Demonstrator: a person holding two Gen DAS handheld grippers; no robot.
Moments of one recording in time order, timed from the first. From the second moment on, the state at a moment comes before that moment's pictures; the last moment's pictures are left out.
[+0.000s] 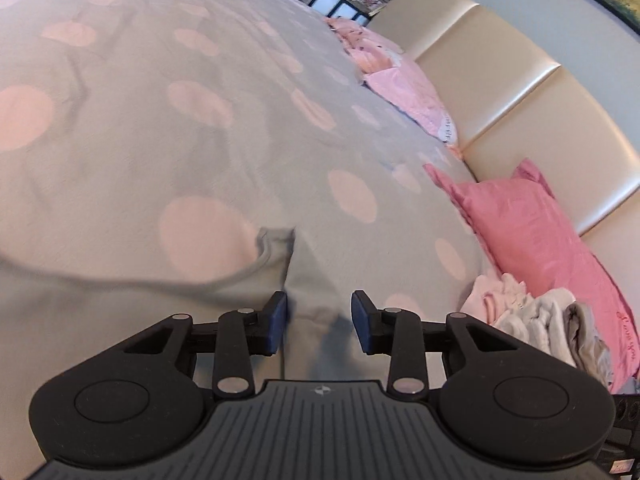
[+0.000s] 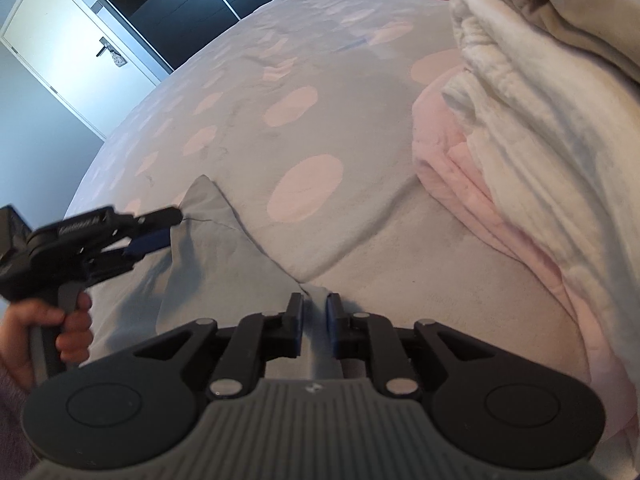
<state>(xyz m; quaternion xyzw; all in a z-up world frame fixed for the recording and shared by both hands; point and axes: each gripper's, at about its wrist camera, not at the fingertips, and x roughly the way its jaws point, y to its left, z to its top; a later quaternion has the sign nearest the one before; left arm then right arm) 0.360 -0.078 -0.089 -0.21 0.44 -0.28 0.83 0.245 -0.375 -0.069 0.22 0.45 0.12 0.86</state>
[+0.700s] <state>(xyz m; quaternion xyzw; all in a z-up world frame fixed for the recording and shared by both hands) 0.362 -0.077 -0.091 -0.20 0.44 -0.27 0.83 0.242 -0.382 -0.069 0.22 0.45 0.09 0.86</state>
